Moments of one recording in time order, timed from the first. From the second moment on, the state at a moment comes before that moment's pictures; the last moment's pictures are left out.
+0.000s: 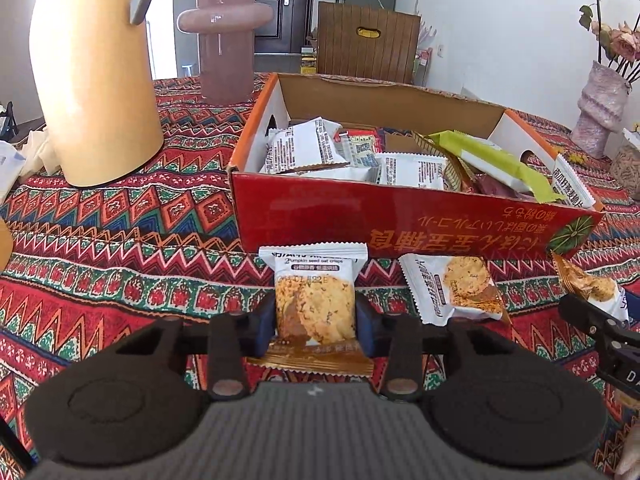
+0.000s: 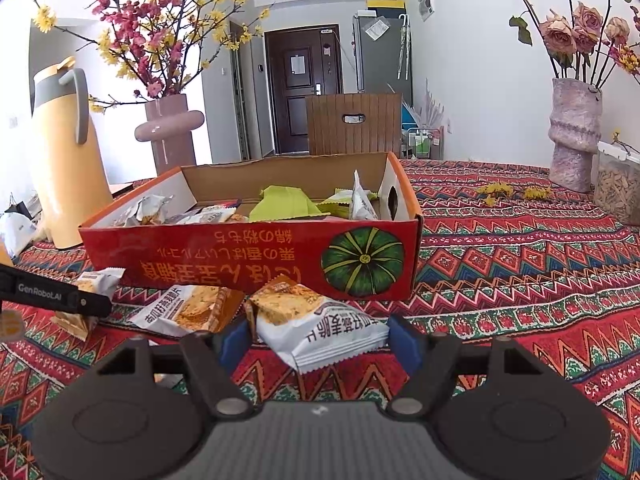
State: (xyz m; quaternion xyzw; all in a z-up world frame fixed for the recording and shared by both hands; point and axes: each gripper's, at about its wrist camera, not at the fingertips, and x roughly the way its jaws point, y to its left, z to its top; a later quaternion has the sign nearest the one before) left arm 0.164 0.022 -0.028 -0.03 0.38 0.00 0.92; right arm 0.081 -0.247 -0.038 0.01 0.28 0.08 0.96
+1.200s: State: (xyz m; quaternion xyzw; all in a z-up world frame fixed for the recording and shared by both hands) left arm 0.184 -0.014 0.063 -0.03 0.23 0.02 0.97; right arm 0.152 -0.231 0.041 0.01 0.17 0.07 0.98
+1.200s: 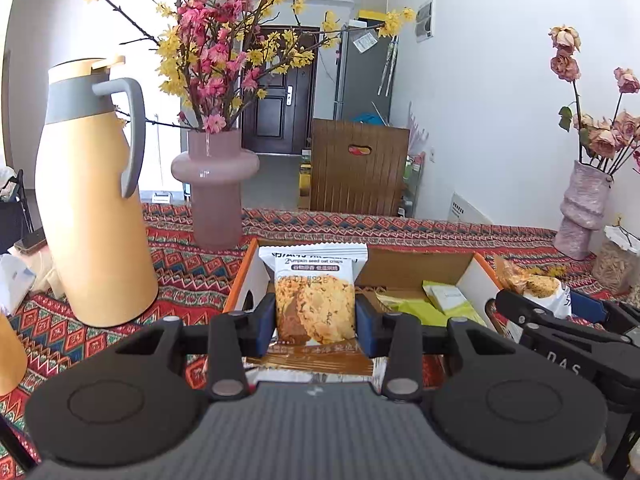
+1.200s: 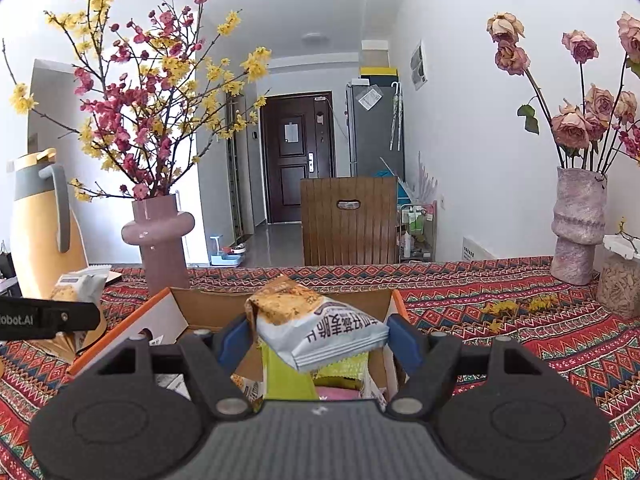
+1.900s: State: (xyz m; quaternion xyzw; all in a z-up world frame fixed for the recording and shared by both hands) left arm 0.226 0.000 0.013 -0.06 0.21 0.05 0.97; right arm 0.189 -0.228 -0.002 0.03 0.20 0.06 0.98
